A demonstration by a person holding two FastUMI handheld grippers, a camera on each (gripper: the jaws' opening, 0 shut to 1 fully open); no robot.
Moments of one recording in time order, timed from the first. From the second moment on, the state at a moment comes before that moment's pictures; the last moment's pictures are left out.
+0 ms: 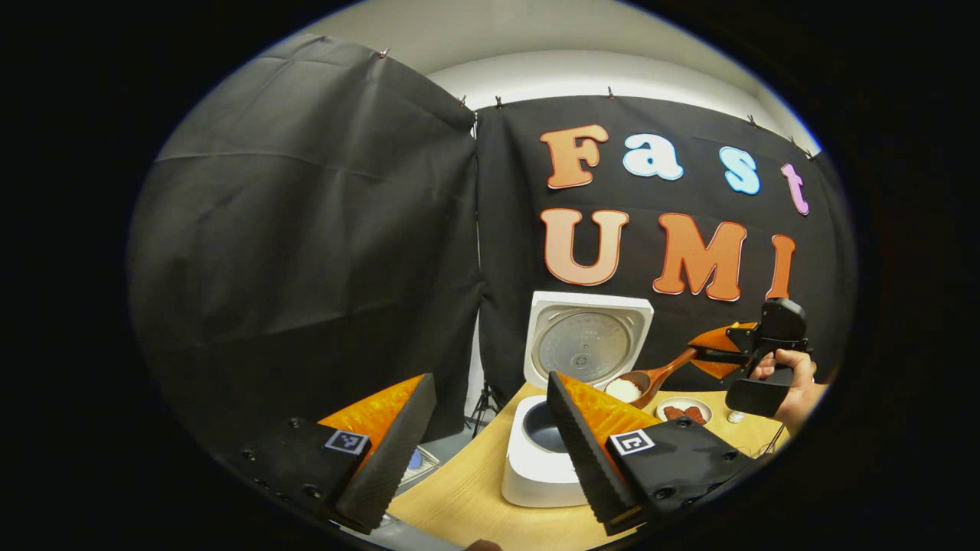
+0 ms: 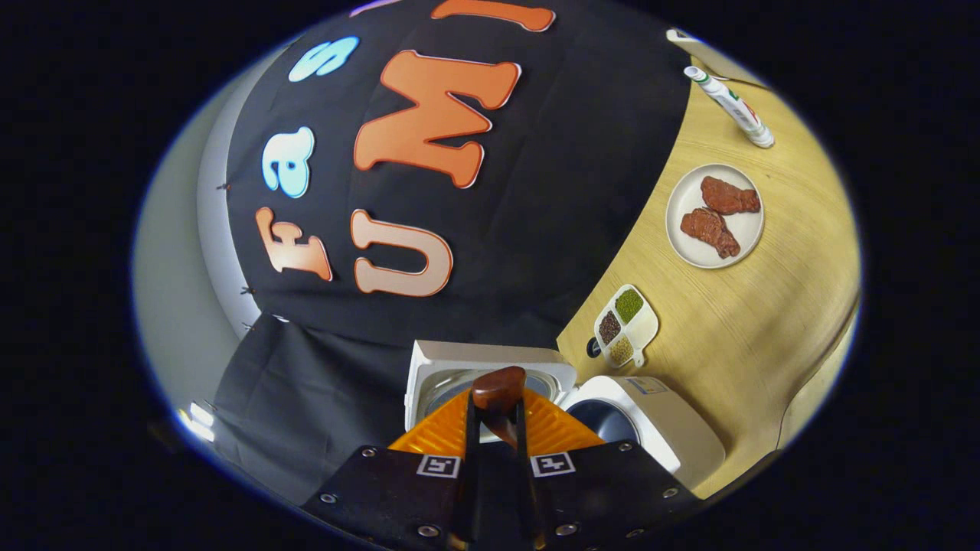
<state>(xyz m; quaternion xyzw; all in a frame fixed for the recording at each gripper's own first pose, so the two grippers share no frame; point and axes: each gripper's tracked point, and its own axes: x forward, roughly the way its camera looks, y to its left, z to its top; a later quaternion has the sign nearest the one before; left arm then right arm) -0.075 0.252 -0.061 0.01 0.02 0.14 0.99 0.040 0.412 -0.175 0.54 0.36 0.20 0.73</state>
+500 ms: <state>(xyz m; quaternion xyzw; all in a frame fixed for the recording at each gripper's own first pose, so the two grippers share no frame) -0.085 0.275 -0.073 0.01 0.03 0.17 0.98 0.026 0.473 -0.168 0.33 0.30 0.27 0.85</state>
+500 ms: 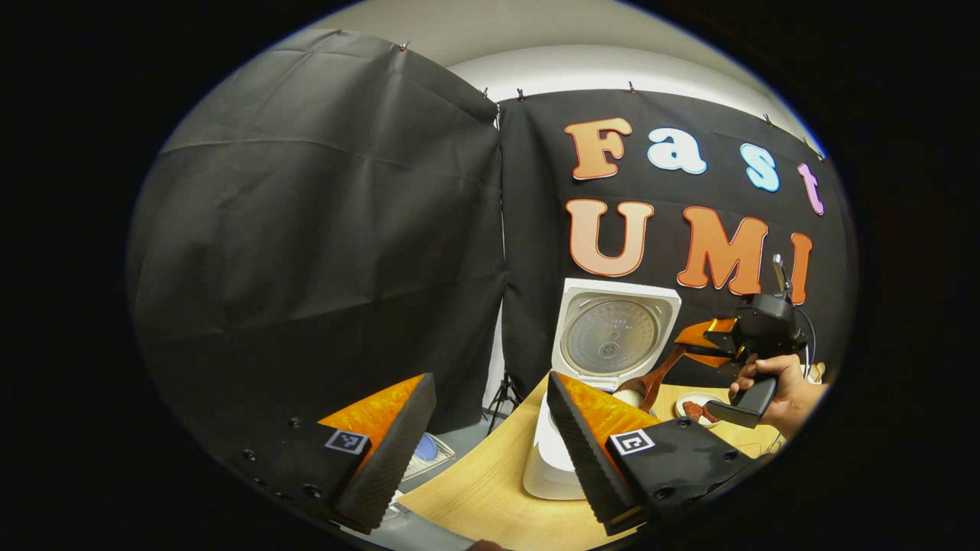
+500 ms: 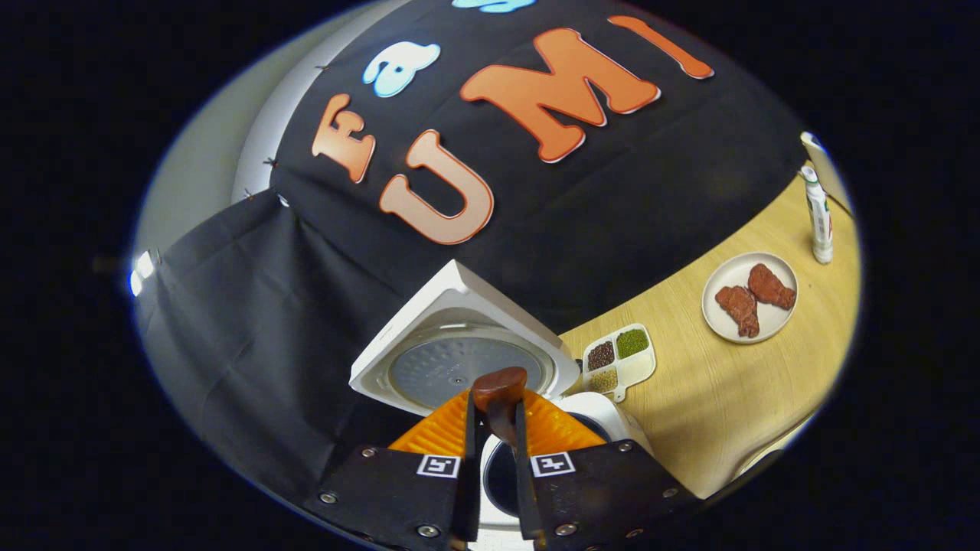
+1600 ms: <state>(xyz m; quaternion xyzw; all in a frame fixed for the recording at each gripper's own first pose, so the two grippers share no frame) -0.098 0.281 -0.071 0.00 0.03 0.19 0.98 0.008 0.508 -0.072 0.14 0.12 0.39 0.90</state>
